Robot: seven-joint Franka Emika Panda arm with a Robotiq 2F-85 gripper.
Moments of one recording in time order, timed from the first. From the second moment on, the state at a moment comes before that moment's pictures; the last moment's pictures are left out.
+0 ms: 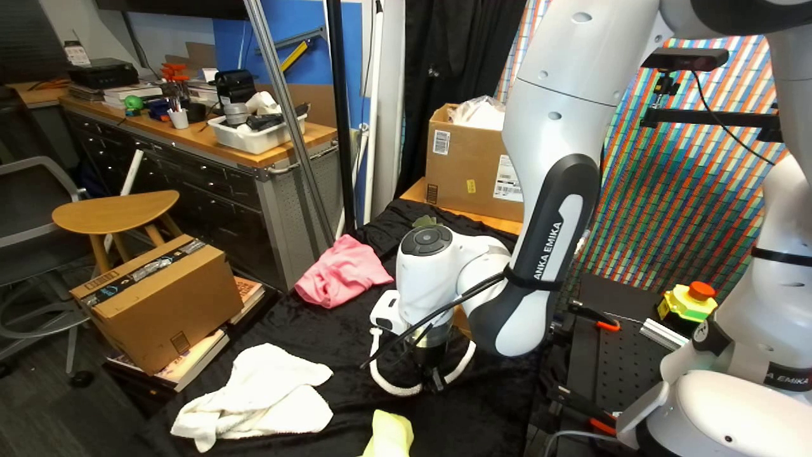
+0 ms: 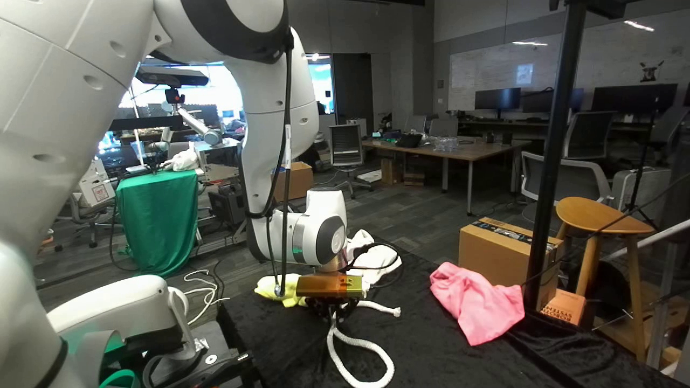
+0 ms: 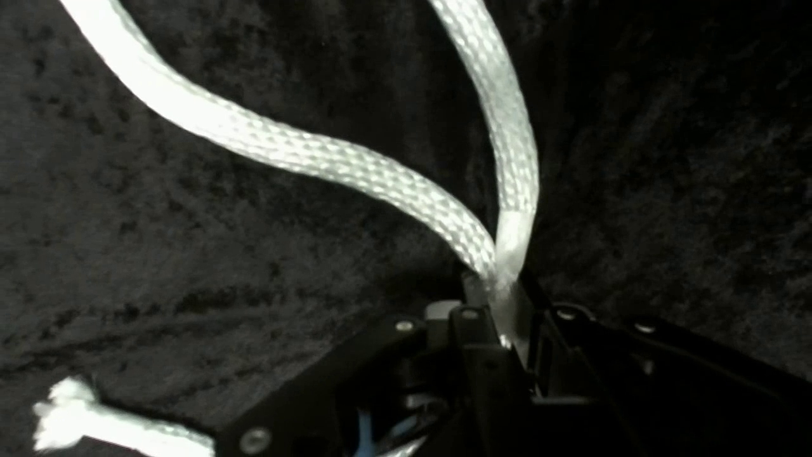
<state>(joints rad) 0.23 0.60 0.12 -2.35 -0.38 2.90 -0.23</state>
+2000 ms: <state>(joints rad) 0.32 0.20 -0.09 -2.45 -0.65 2.94 -0.05</state>
